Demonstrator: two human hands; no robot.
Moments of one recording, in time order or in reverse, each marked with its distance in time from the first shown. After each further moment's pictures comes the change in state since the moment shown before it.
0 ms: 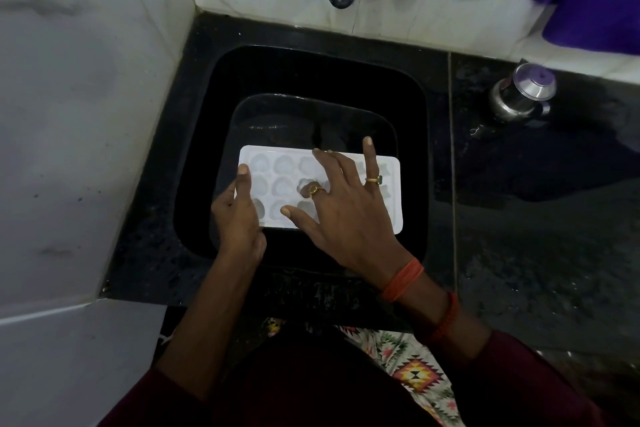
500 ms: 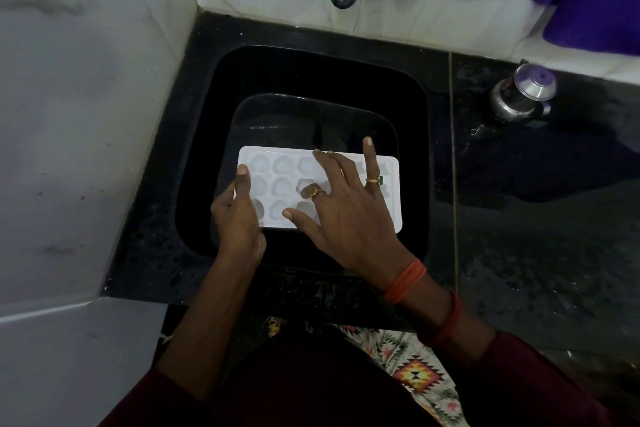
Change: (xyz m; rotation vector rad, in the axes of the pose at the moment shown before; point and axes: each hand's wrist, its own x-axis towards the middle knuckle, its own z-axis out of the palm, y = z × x) left_hand 0.000 -0.001 -0.004 0.005 0.007 0.003; right_hand -0.002 -0.002 -0.004 -0.047 -0.010 -0.029
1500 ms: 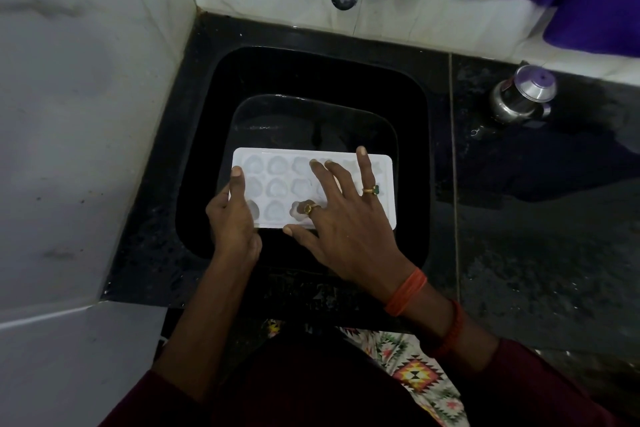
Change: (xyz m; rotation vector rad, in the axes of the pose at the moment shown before) left_hand 0.008 0.004 -0.004 0.005 0.028 -0.019; right_hand -0.004 -0.005 -0.003 -0.082 -0.116 -0.087
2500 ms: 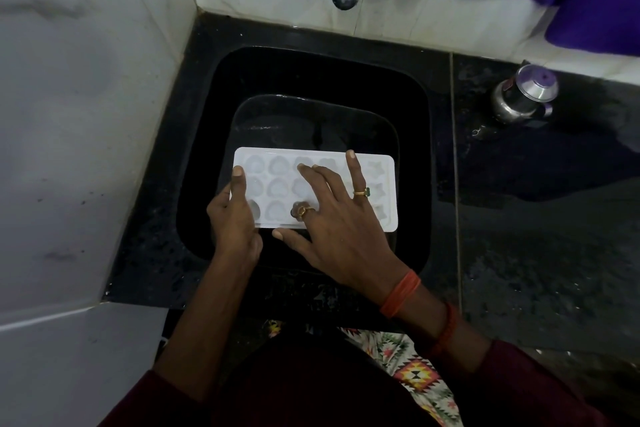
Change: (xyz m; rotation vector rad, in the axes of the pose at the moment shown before) left_hand 0.000 0.001 0.000 0.008 -0.023 0.024; right_hand 0.003 -0.008 0.009 0.050 0.063 -0.016
